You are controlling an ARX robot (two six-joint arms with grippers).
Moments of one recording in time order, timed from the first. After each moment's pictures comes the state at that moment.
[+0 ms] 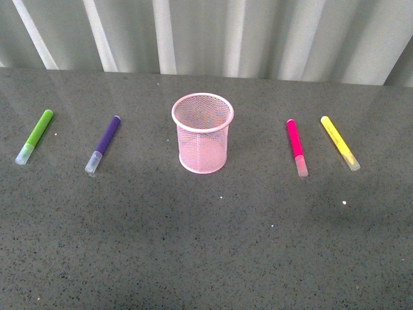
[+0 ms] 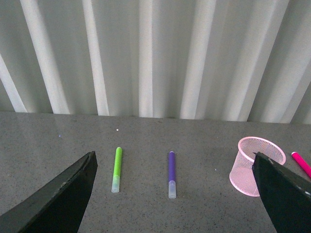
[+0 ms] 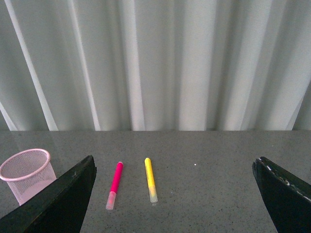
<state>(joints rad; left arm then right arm) 0.00 0.00 0.02 0.00 0.00 0.00 0.00 0.00 0.02 0.00 0.00 0.00</state>
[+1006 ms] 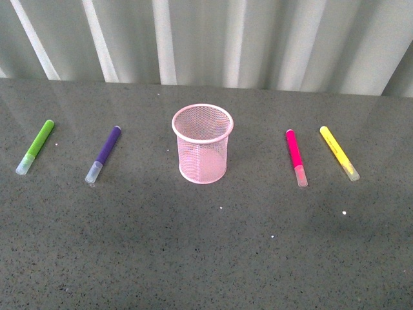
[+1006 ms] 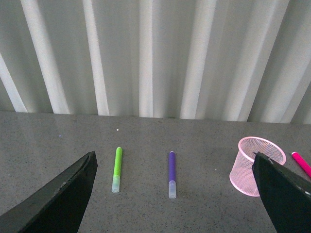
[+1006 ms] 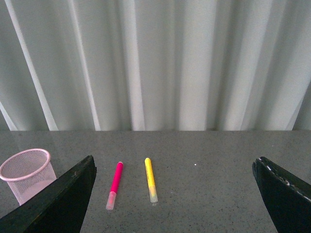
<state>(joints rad) -0.02 0.02 0.03 -0.04 -0.06 -0.04 0.00 0.00 0.02 0.00 0.00 0.00</state>
